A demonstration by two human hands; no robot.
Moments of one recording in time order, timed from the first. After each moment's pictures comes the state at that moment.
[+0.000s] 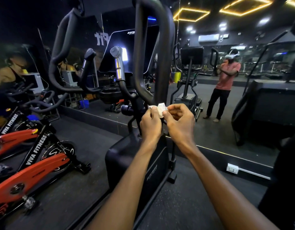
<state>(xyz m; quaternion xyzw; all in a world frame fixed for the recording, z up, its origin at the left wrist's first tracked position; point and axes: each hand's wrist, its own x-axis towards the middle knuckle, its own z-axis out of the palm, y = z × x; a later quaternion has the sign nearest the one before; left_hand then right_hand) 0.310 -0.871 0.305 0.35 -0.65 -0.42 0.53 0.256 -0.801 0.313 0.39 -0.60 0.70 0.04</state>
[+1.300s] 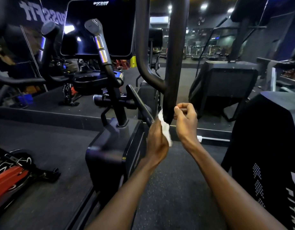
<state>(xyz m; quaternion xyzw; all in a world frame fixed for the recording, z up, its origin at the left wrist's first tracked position) 0.350 -0.918 0.192 0.10 -0.81 -0.43 0.39 0.293 -0.842 0.267 0.20 -0.67 0.71 0.08</state>
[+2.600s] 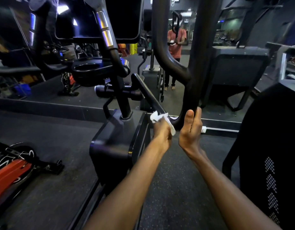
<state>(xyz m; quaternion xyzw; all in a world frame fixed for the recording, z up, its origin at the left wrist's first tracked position) 0.307 -0.962 0.212 0.28 -0.40 -0.85 0.23 0.276 -0.893 0.194 0.30 -0.64 0.66 0.25</state>
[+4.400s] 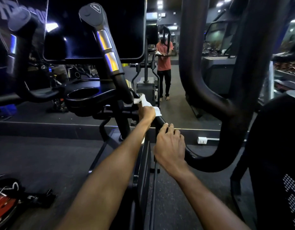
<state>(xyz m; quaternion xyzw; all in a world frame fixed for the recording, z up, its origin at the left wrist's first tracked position) 0.176 -1.157 0.250 0.26 -0.74 -0.55 0.29 0.274 -1.030 0.224 0.24 -0.95 0.11 0.14</state>
